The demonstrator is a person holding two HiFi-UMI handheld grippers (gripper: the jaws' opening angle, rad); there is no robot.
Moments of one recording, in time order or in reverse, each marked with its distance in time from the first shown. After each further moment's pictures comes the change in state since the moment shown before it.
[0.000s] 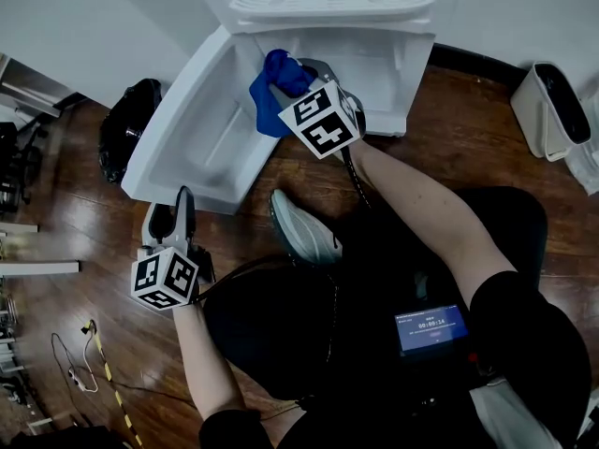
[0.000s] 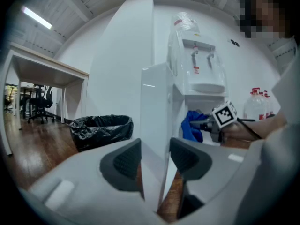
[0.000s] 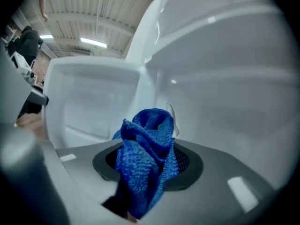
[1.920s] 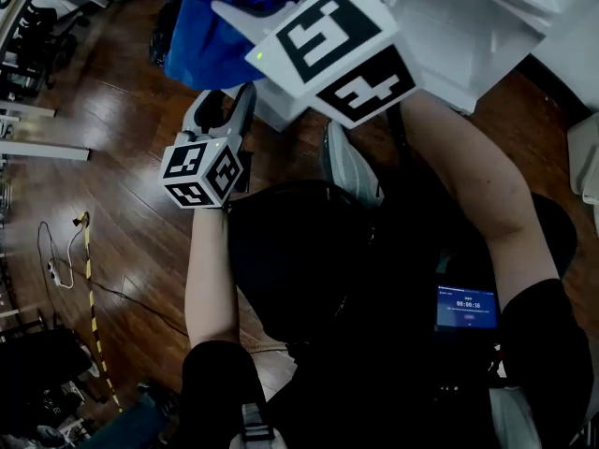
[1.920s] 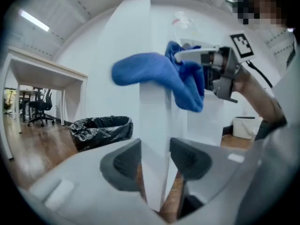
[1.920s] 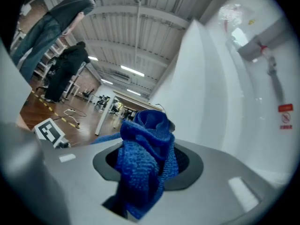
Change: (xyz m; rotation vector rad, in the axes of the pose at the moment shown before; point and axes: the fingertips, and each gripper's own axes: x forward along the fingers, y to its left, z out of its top) left arm 0.005 -0.005 -0.006 0.017 0.012 0.002; right arm -0.070 0.163 0.213 -0.208 -0.361 0.391
